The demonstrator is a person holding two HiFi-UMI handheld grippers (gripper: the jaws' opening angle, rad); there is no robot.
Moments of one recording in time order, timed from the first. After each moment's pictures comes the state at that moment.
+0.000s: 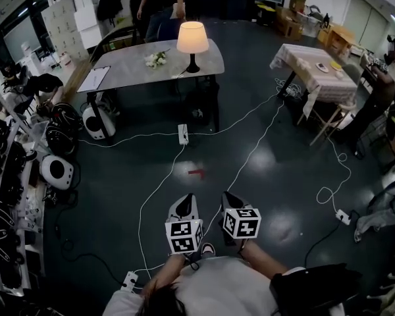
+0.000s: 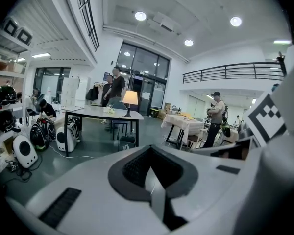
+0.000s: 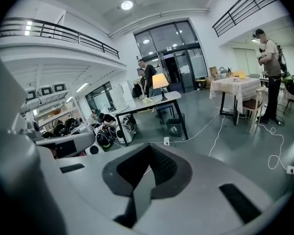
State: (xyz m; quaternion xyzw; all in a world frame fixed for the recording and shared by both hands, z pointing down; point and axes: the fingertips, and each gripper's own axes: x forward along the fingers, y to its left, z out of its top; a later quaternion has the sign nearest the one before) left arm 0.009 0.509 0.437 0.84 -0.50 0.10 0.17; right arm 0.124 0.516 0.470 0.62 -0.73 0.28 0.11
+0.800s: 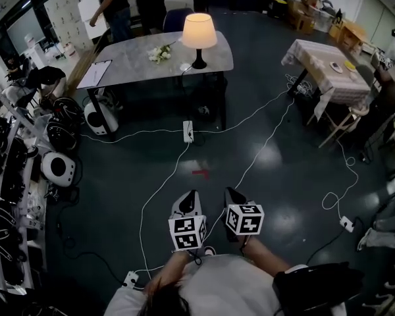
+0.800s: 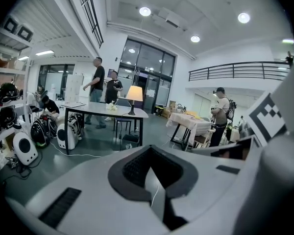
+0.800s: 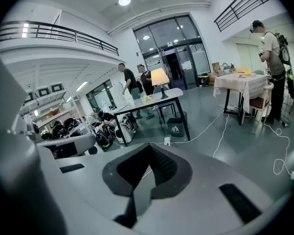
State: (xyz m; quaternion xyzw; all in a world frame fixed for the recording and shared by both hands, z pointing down) left arm 0.032 0.422 0.460 0.82 -0.52 0.11 0.19; right arm 0.147 0.426 0.490 0.60 -0.73 0.29 0.12
